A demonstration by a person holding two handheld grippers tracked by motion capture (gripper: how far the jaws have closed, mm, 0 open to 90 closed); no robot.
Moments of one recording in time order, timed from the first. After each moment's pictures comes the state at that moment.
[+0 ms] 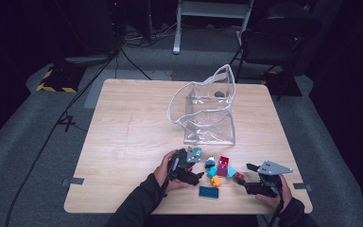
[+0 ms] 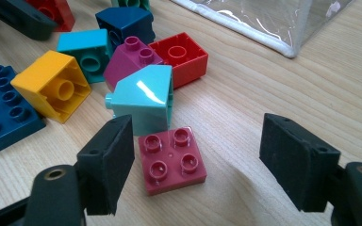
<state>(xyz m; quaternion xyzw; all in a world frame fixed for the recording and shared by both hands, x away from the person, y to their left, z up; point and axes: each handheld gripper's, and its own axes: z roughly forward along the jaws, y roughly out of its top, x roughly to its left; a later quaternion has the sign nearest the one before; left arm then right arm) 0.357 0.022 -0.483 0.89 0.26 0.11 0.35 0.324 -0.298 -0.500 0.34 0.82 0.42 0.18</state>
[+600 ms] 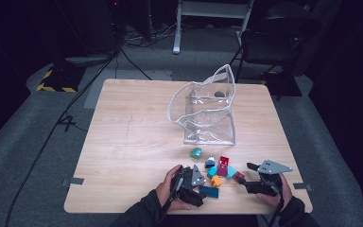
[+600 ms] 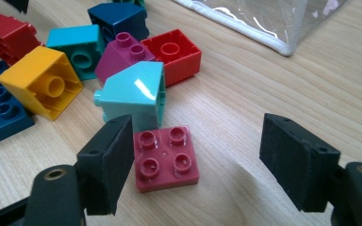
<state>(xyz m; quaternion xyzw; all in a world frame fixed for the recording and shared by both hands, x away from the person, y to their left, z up) 0.304 0.005 -0.487 0.90 0.23 0.11 0.36 0.328 -0.299 -0.502 0.33 0.83 0.41 0.18</state>
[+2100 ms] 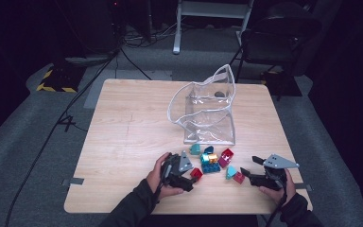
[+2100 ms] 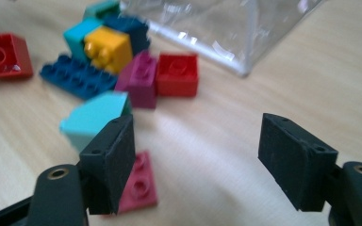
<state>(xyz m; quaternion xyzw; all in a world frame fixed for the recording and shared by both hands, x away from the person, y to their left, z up) 0.329 0.052 -0.477 0.89 0.25 0.16 0.36 0.340 -0.311 -0.485 0.36 0.80 0.43 0.22</state>
